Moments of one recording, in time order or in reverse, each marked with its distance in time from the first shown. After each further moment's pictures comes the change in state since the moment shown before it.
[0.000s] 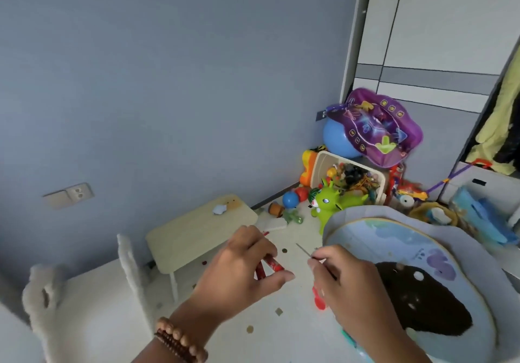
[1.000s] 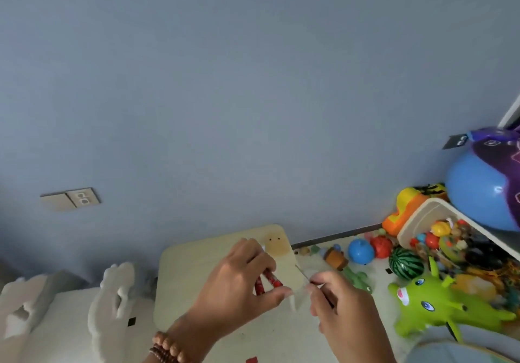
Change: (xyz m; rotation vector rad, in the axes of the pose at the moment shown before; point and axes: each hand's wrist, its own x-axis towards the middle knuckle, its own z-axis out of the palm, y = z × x) left_hand 0.277 -0.406 0.152 0.163 0.098 -0.361; right_hand 0.534 0.071 0.238 0.077 -0.406 -0.108
